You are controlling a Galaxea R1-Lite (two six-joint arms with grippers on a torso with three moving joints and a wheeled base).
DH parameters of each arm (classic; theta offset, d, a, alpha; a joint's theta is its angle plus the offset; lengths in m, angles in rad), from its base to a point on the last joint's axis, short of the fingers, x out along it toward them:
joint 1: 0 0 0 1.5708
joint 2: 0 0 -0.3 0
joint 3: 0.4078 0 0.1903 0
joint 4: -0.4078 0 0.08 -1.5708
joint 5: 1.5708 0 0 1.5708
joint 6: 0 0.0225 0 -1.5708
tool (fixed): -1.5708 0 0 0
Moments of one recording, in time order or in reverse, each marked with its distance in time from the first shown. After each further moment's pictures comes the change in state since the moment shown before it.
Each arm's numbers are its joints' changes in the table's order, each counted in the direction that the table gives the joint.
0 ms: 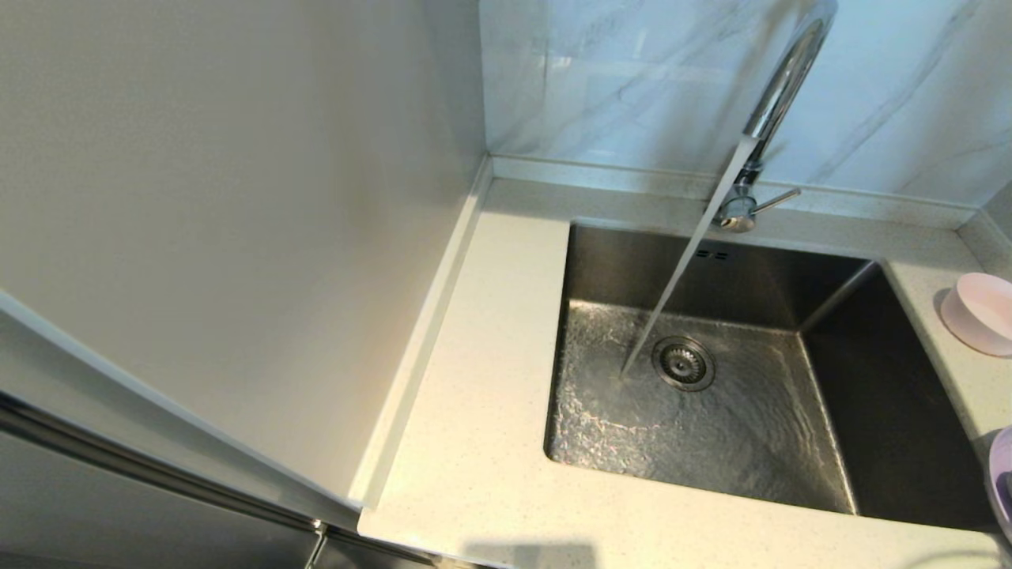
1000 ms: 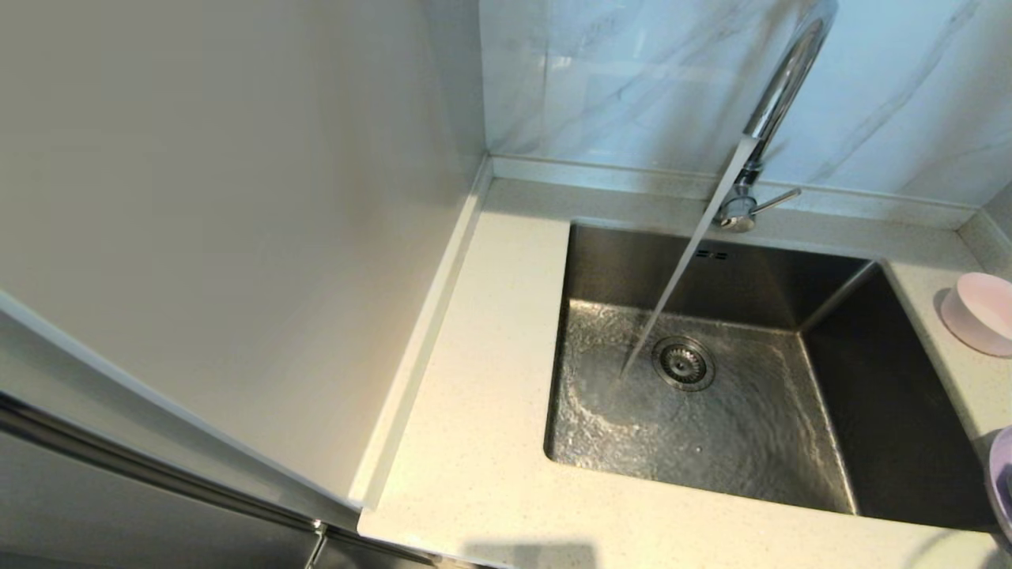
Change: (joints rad) left arm 0.000 0.000 0.000 0.000 0.000 0.000; right arm 0.083 -0.139 0.031 0.099 -0.108 0.096
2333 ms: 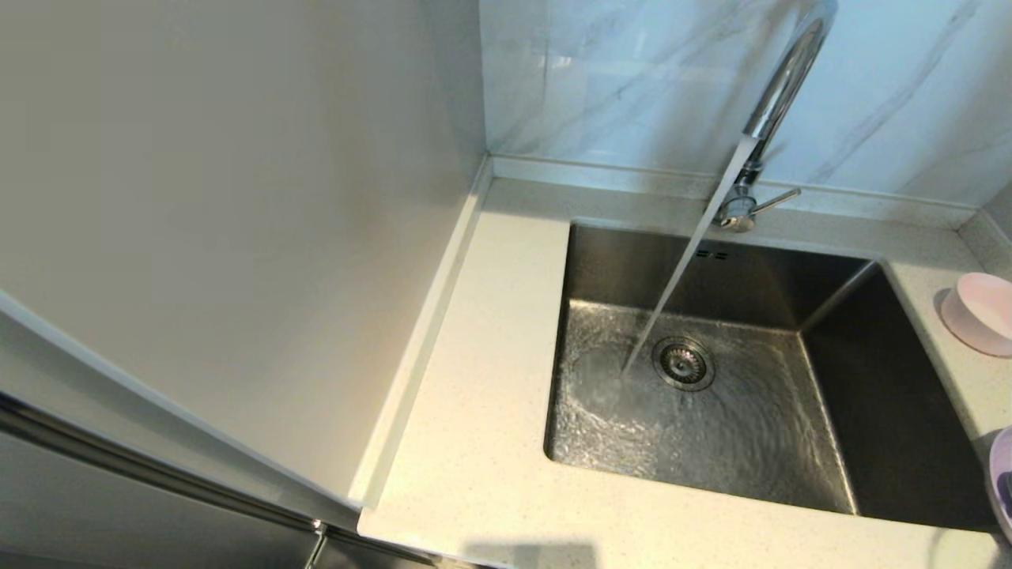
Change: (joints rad) left arm 0.000 0.000 0.000 0.000 0.000 0.000; right arm 0.022 -0.106 -0.057 0.130 -0.050 0.003
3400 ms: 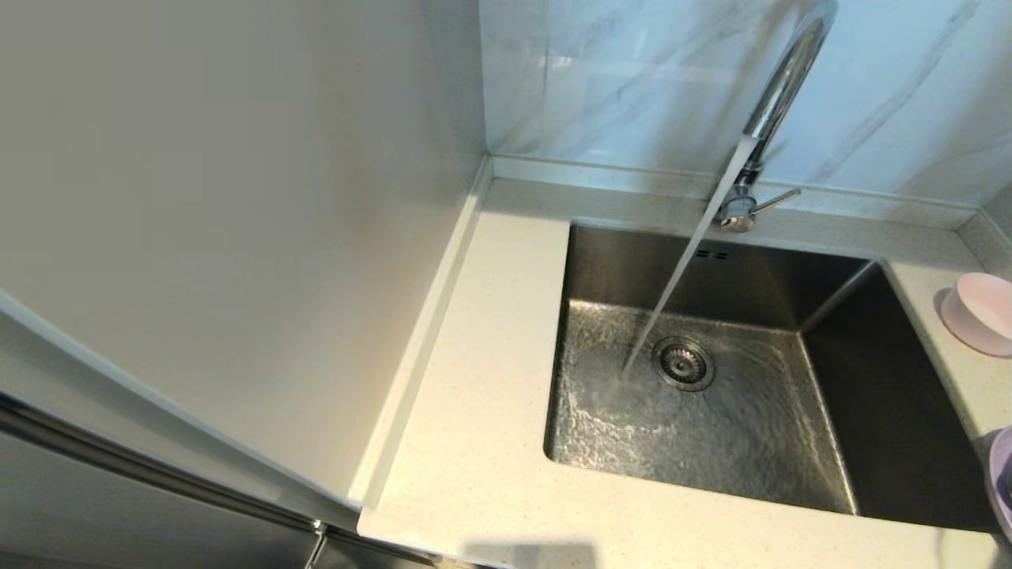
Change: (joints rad) left arm 0.000 0.000 0.000 0.000 0.000 0.000; right arm 0.029 -0.067 0.149 -0.116 -0.001 0.012
